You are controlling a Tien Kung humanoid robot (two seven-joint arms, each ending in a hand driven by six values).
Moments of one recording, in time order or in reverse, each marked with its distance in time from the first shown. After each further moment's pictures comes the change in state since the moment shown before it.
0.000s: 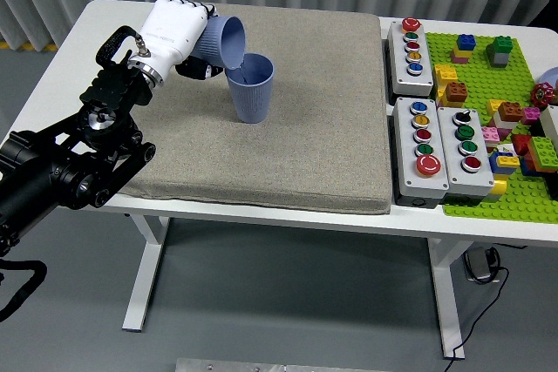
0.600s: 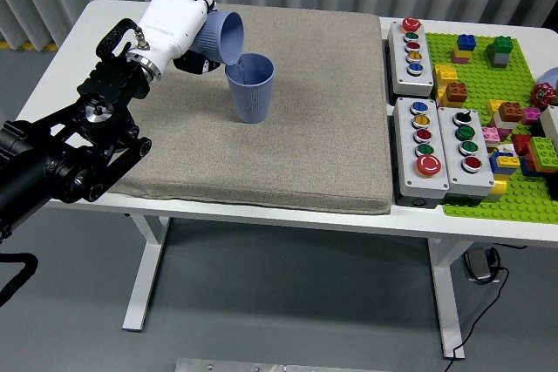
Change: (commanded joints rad) left arm -0.036 0.027 0.054 -0.008 0.000 -0.008 0.012; right arm 0.005 -0.001 -0.005 0.000 0.007 -0.001 0.000
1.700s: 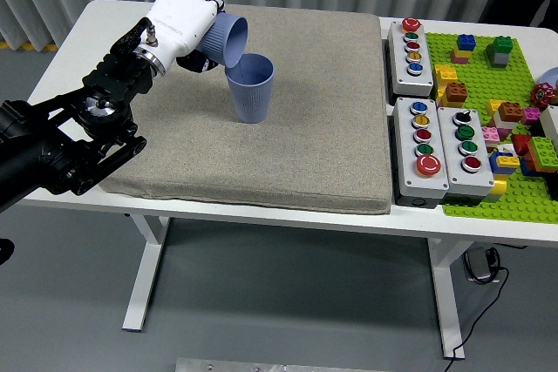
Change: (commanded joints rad) left arm -0.089 0.064 0.218 -0.026 0.000 0.003 0.063; right arm -0.013 0.001 0.000 0.000 -0.004 0.001 -0.001
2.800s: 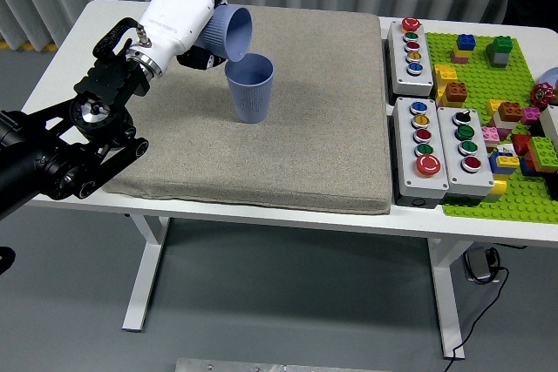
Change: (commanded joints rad) left arm 0.062 -0.001 -0.081 -0.023 -0.190 0.144 -0.080; right arm 0.001 0.002 -0.001 0.000 0.003 -0.001 -0.001
